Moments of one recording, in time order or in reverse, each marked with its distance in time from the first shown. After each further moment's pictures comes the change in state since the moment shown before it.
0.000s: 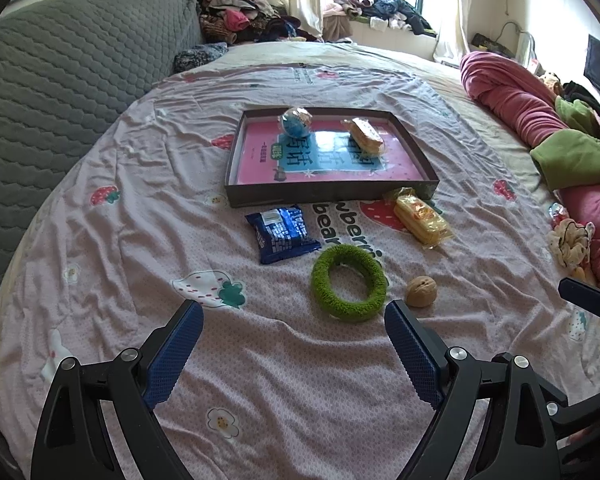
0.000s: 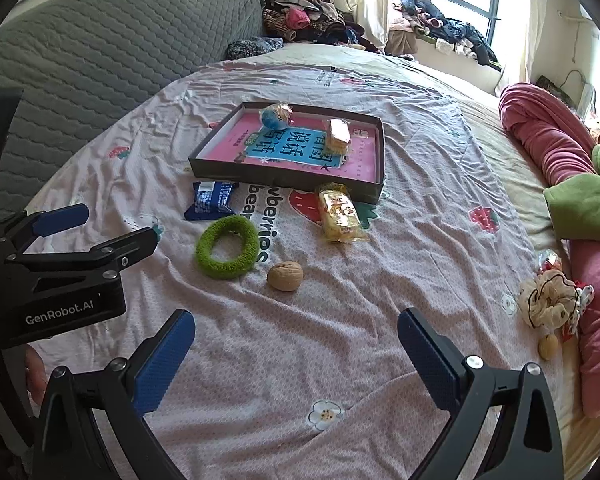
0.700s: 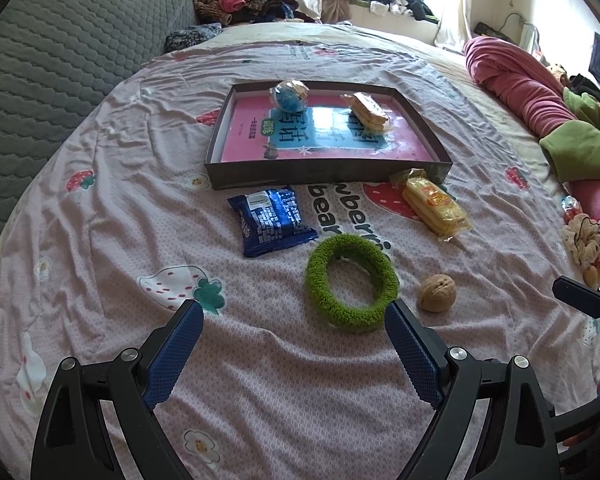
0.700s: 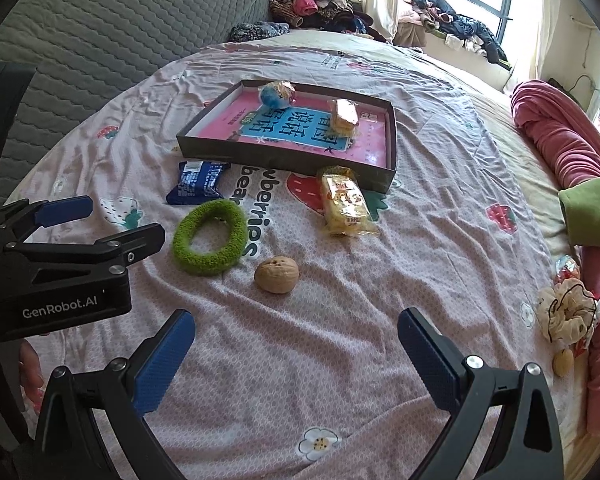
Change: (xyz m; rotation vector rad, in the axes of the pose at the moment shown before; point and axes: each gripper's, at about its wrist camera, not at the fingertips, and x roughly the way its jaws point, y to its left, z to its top) left arm 0.050 -0.005 0.003 -0.004 0.064 -0.014; right arm 0.047 -0.005 0.001 -0.025 0.043 0.000
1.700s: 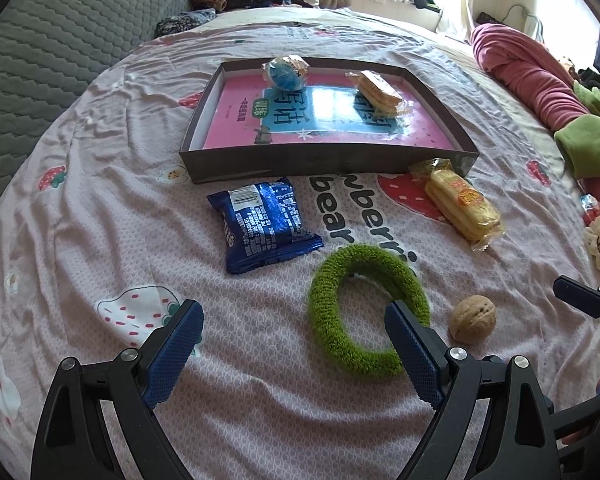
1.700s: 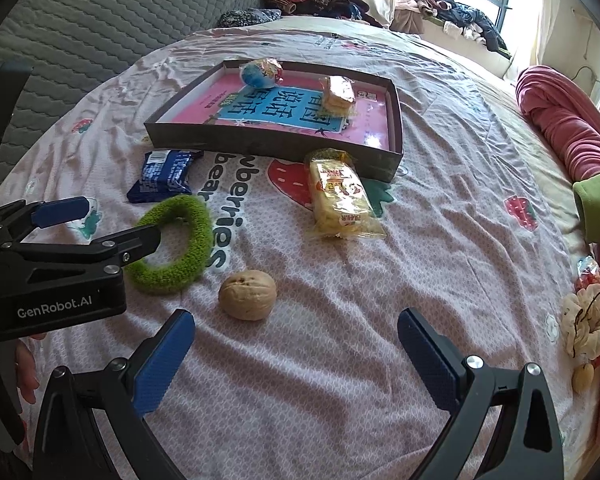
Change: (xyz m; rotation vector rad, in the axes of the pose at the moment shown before) left arm 0.055 0.000 0.014 0.002 0.039 -0.010; right arm 0.052 -0.011 0.008 0.015 0.038 -0.010
